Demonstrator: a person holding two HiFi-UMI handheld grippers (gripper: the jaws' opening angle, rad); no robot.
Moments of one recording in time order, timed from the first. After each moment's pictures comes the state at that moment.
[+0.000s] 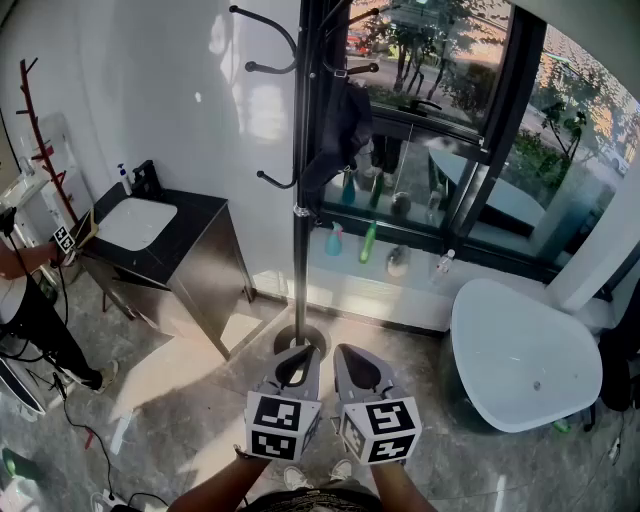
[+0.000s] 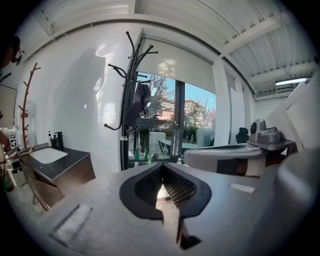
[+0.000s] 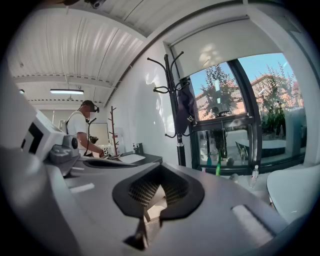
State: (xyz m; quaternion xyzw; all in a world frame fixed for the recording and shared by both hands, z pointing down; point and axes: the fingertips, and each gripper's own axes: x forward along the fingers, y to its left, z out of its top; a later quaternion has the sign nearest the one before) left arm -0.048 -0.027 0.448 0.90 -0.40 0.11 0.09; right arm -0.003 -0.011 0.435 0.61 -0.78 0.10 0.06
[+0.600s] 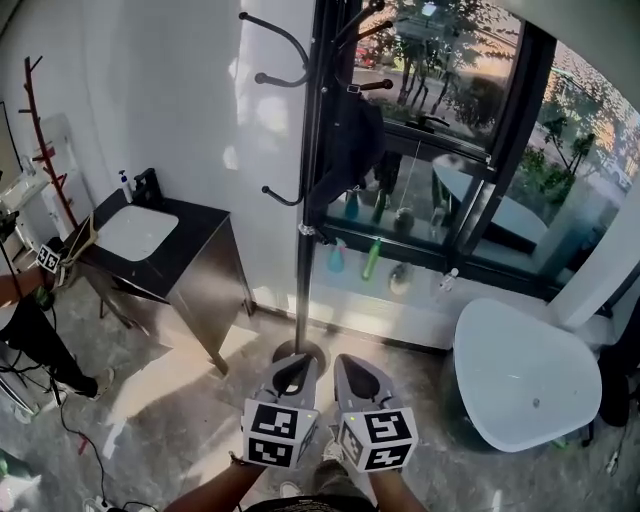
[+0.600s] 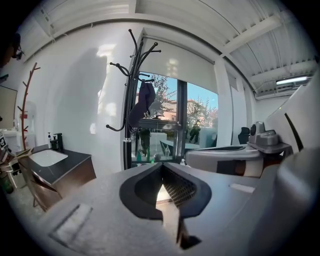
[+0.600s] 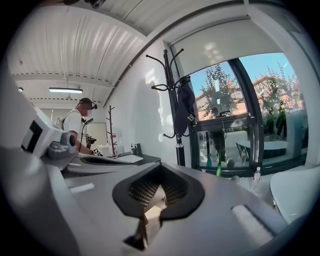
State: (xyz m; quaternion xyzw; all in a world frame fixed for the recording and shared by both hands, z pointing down) left arm -0.057 -0.058 0.455 0.90 -0.41 0.10 0.09; right arm -0.005 -0.041 0.446 0.62 -0.78 0.10 0.06
